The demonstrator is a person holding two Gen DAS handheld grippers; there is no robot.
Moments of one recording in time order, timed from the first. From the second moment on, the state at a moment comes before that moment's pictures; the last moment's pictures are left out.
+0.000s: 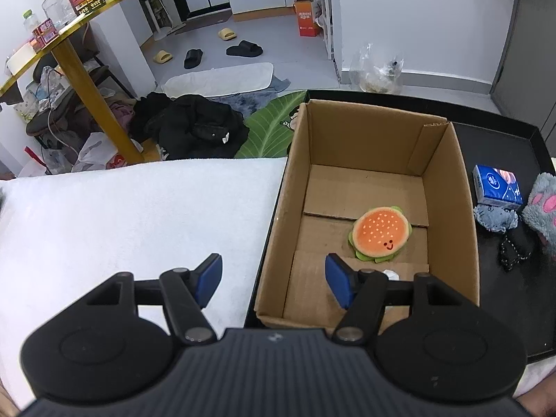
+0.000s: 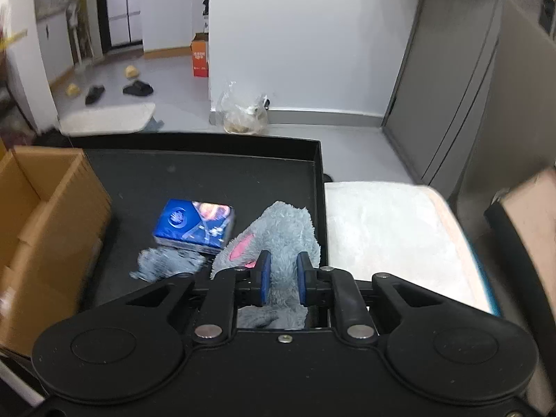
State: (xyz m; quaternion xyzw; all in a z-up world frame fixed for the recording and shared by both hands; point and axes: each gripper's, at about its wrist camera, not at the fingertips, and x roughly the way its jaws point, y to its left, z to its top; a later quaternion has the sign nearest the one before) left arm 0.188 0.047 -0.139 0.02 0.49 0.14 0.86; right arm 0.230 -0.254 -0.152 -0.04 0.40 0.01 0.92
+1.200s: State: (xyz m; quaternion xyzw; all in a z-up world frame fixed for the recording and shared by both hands) left arm 0.183 0.073 -0.140 -0.07 0.48 0.10 0.87; right arm 0.233 -0.168 -0.066 0.01 0.35 0.09 0.93
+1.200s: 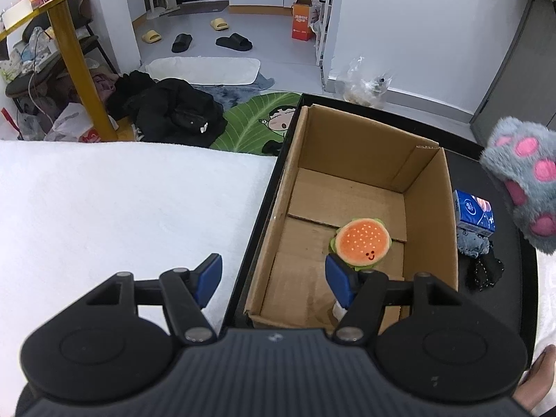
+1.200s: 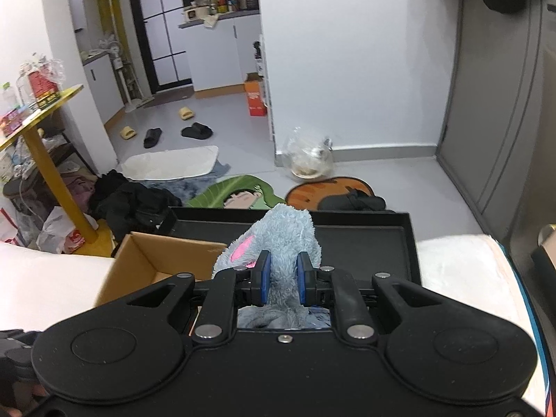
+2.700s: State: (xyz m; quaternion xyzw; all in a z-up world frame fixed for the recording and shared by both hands) left arm 0.183 0.111 -0.157 -0.16 0.49 0.10 0.85; right arm 0.247 -0.033 -0.094 0.00 0.43 0.16 0.89
